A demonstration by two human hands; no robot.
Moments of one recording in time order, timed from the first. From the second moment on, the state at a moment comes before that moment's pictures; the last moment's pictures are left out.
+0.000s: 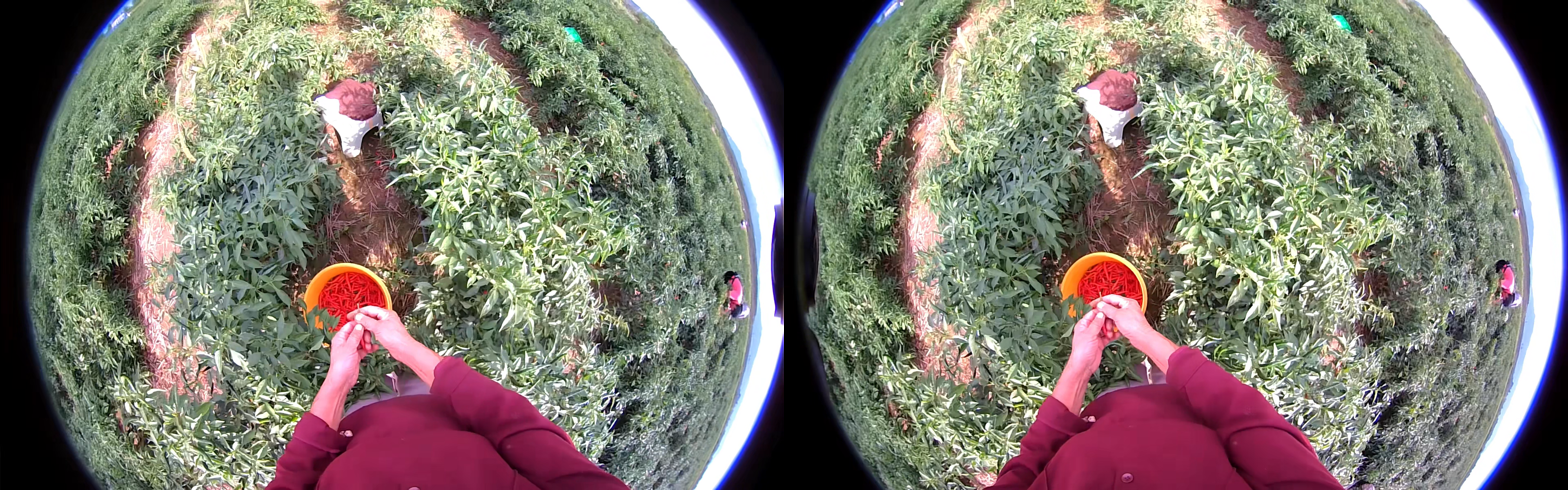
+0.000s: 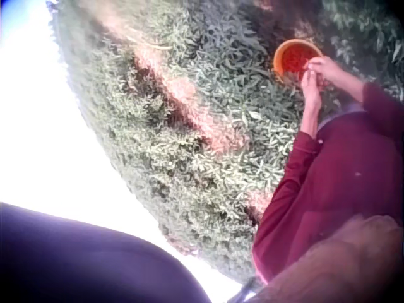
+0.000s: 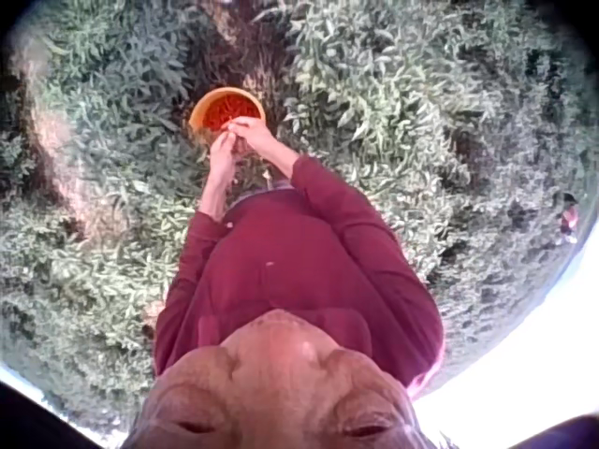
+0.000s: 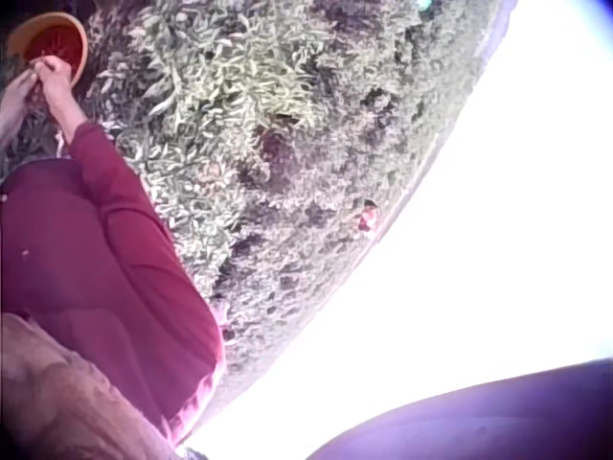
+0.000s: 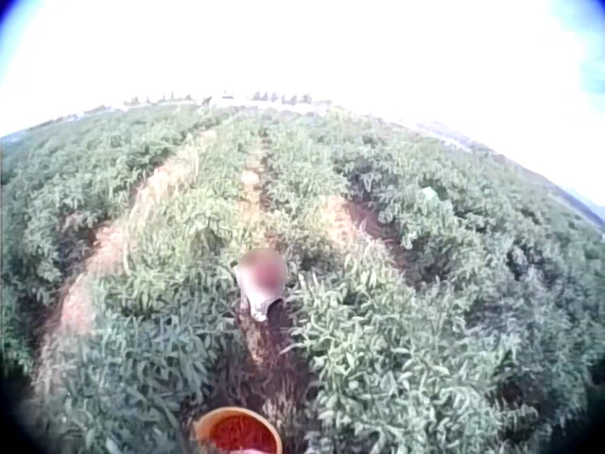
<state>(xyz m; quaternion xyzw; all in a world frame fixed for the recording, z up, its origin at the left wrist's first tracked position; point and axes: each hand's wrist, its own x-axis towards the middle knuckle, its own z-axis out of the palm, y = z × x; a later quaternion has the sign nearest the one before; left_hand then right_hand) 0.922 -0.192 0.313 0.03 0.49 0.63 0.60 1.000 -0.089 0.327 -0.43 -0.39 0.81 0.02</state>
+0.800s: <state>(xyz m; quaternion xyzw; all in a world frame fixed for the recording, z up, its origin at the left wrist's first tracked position) 0.882 -0.174 0.357 0.44 0.77 0.44 0.14 0.962 -0.010 0.343 -0.30 -0.30 0.89 -0.19</state>
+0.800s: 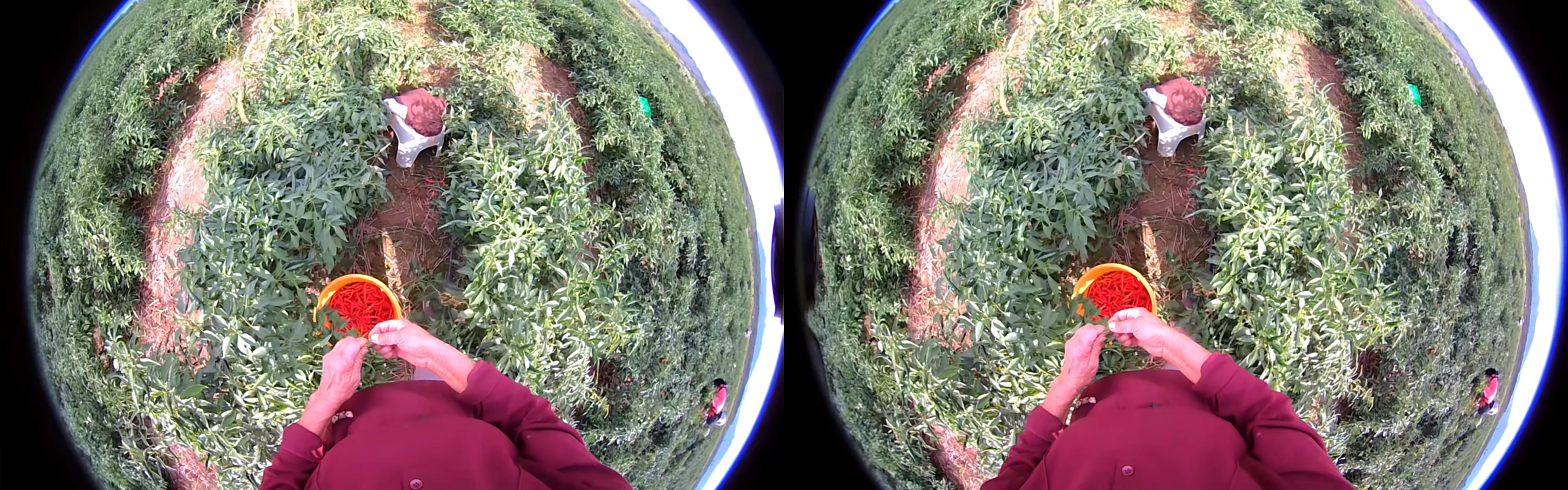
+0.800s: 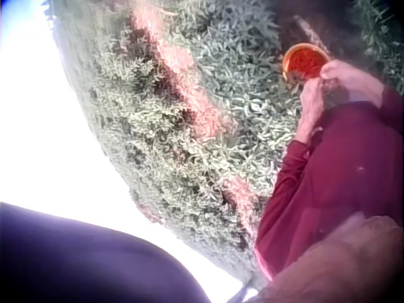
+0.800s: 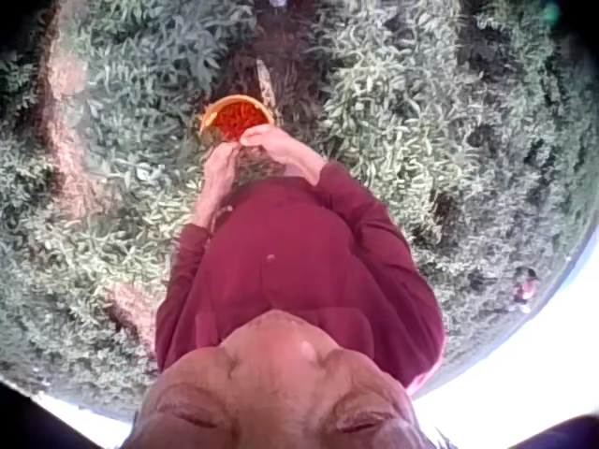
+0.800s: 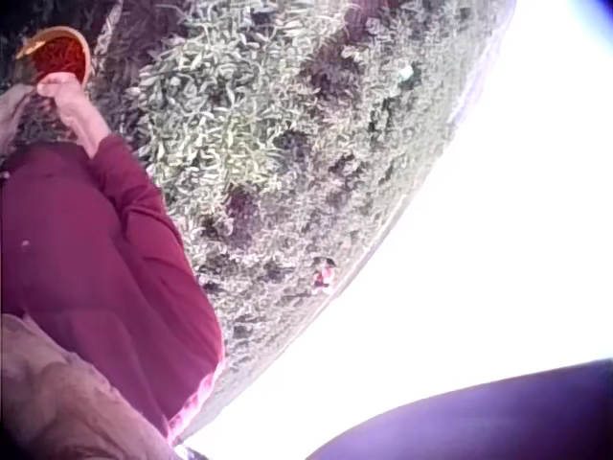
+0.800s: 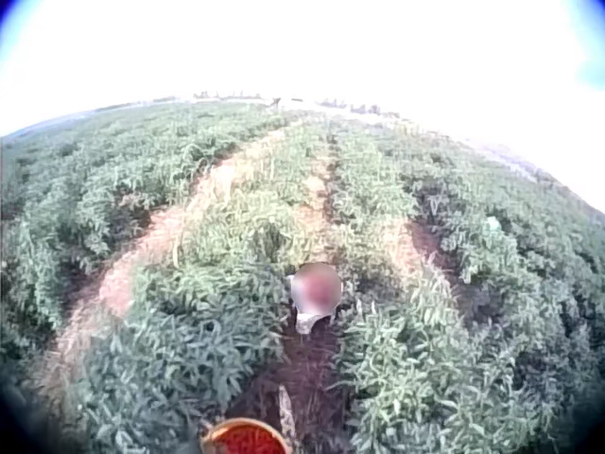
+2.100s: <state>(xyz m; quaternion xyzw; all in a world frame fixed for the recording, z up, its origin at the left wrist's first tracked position) 0.751 0.233 0.256 0.34 0.74 0.31 0.48 0.997 0.454 0.399 -0.50 -0.60 0.60 0.16</state>
